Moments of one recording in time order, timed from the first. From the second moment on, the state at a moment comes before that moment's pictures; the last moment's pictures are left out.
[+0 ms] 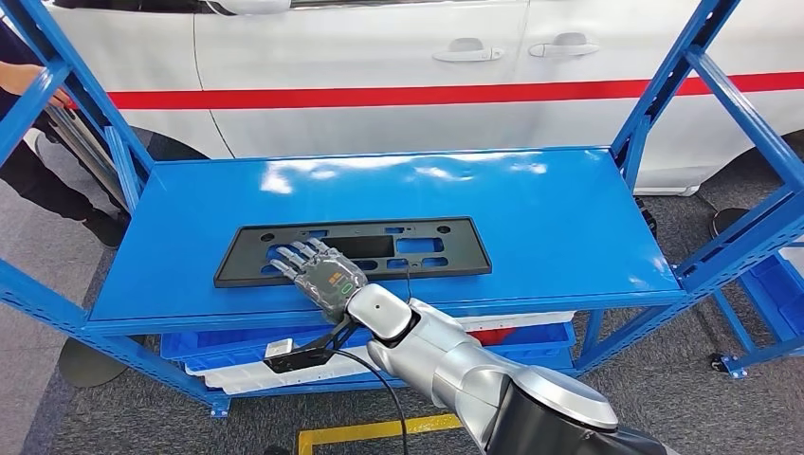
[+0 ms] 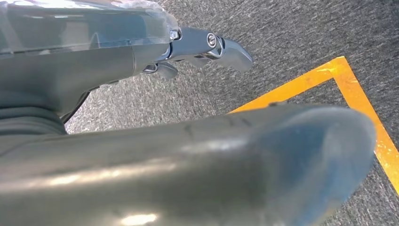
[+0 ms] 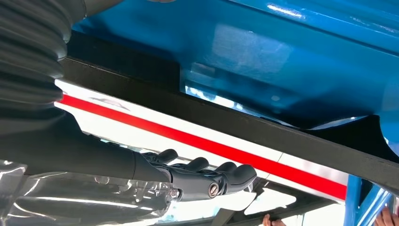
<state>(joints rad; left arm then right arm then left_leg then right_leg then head) -0.14 -0.26 0.98 -0.20 -1.44 0.17 -0.16 -0.89 0.35 1.16 -0.38 0.94 -0.43 -0.11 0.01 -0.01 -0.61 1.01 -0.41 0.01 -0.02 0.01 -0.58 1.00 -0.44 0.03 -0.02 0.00</state>
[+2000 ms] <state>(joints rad) -0.14 -0.26 0.96 -0.20 -1.46 0.16 -0.17 -0.94 0.36 1.19 -0.39 0.89 -0.49 -0.03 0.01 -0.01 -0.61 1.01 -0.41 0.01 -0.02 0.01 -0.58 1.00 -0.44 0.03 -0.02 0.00</state>
